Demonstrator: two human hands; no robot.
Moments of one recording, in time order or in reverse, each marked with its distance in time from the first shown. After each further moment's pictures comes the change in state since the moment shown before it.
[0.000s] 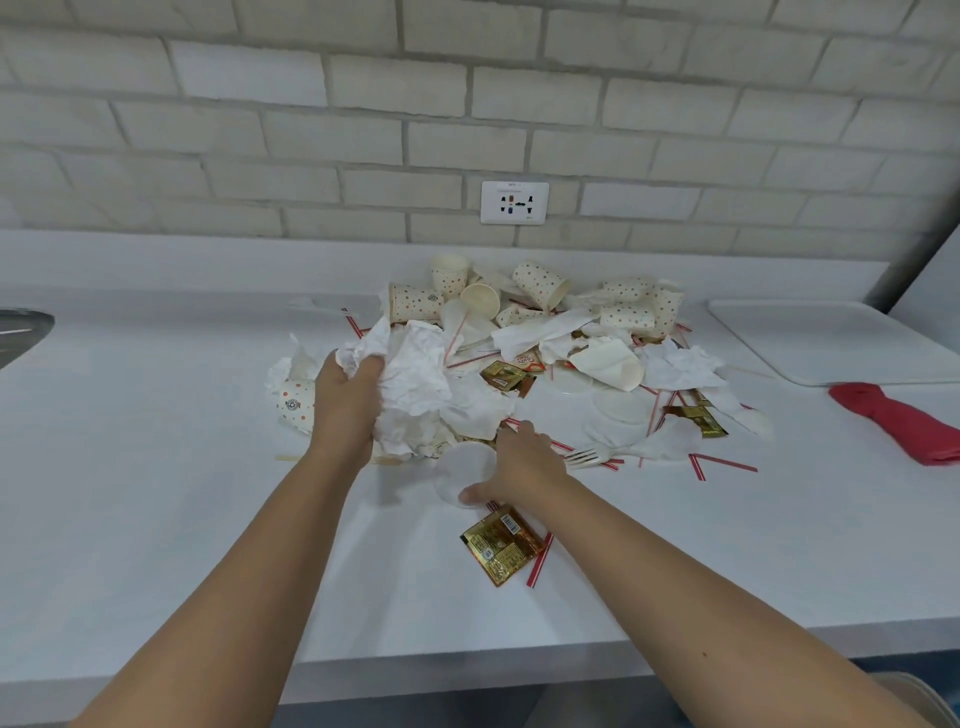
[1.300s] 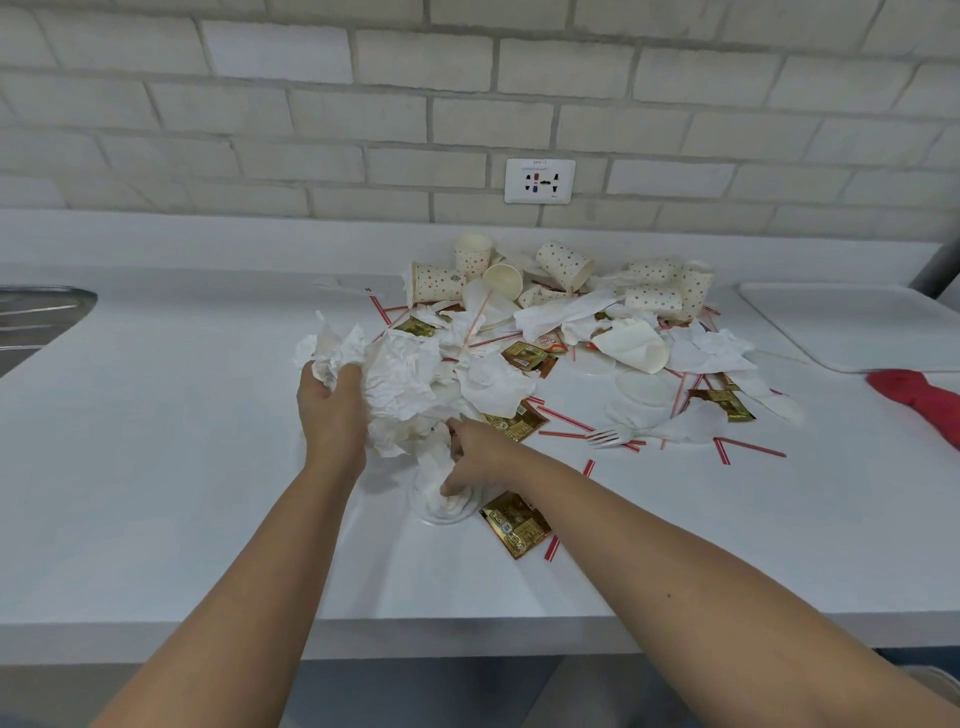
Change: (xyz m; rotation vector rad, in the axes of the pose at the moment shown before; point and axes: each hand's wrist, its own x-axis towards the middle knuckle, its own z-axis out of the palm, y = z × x) left_hand -0.018 -0.015 -0.033 -0.008 0.181 0.093; right_hand -0.001 -0.038 0.014 0.310 -0.232 -0.299
